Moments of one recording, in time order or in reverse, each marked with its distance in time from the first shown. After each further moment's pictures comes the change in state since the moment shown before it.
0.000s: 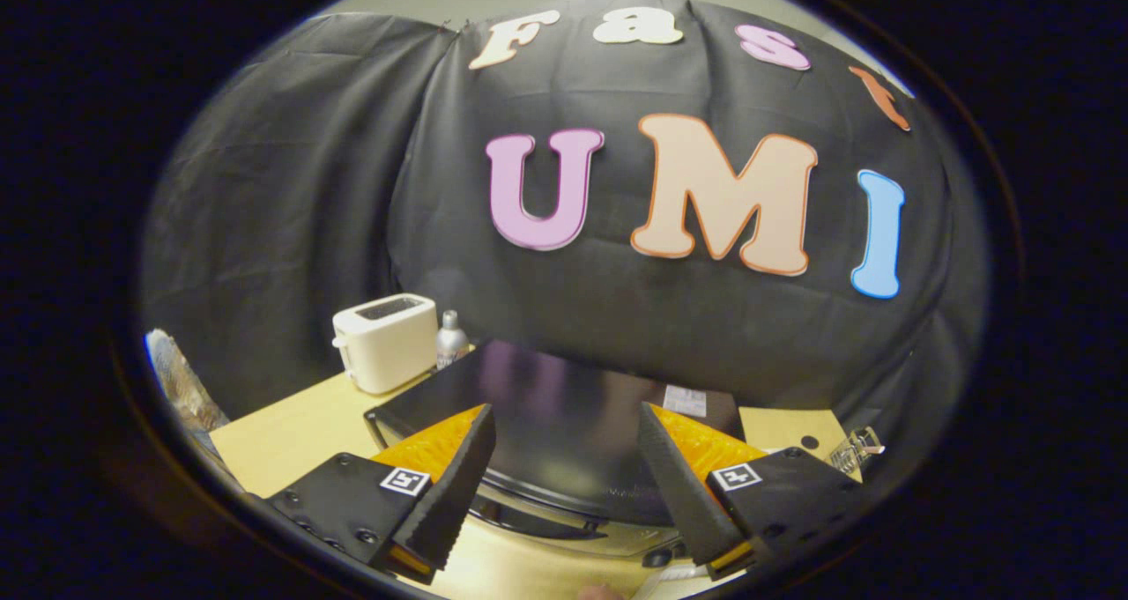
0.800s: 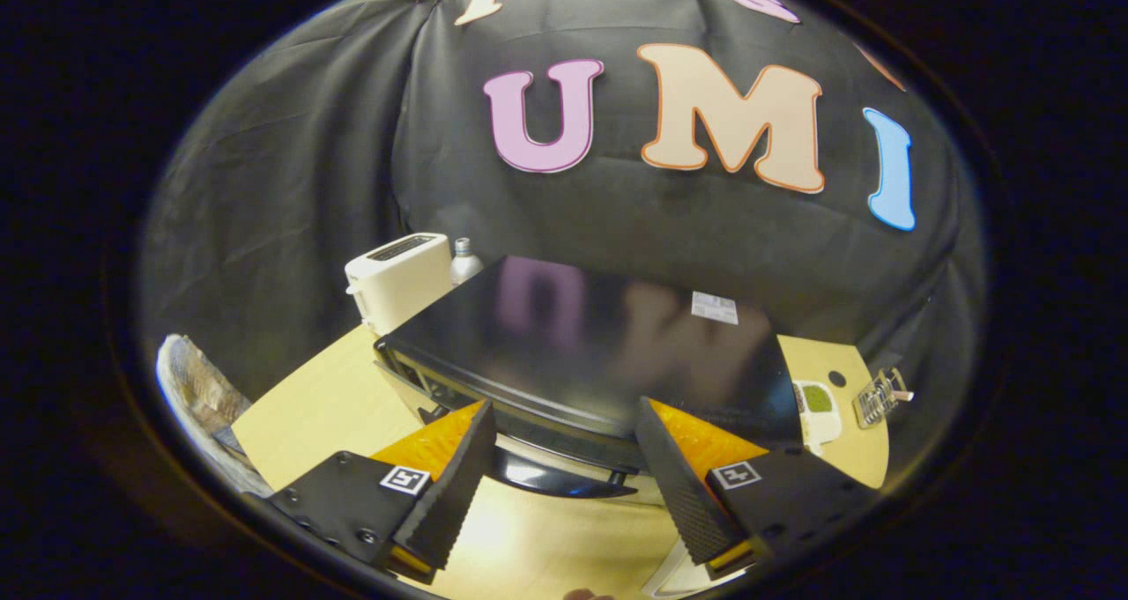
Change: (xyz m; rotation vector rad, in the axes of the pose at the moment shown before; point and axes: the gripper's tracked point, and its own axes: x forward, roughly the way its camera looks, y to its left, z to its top) arm -0.019 0.018 -0.059 0.069 0.194 0.060
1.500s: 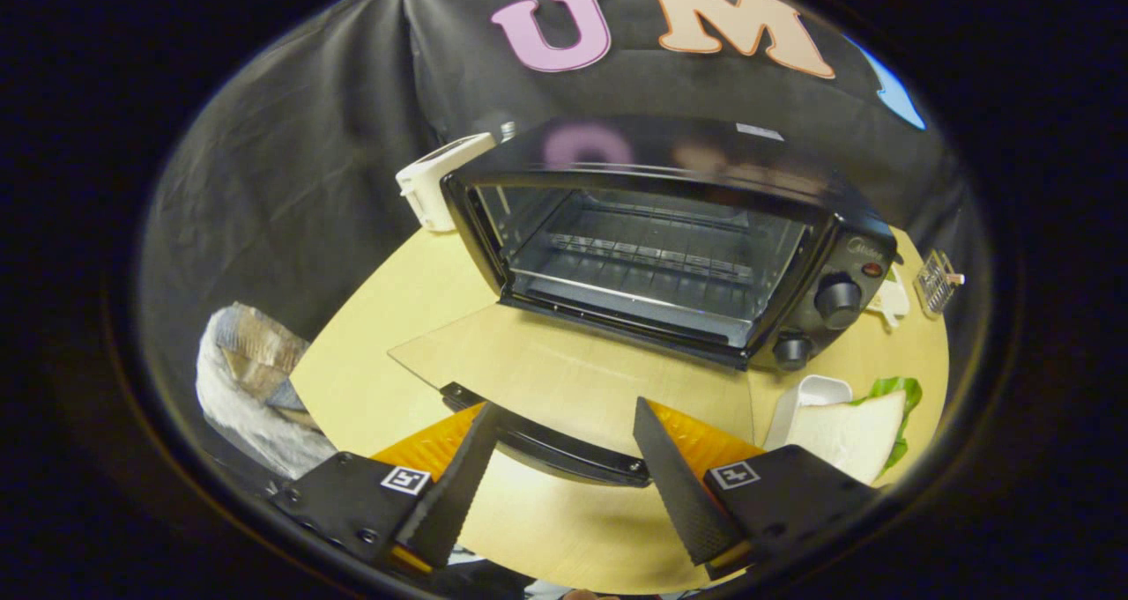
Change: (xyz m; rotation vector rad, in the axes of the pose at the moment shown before) arm -0.045 0.048 -0.143 0.082 0.326 0.175
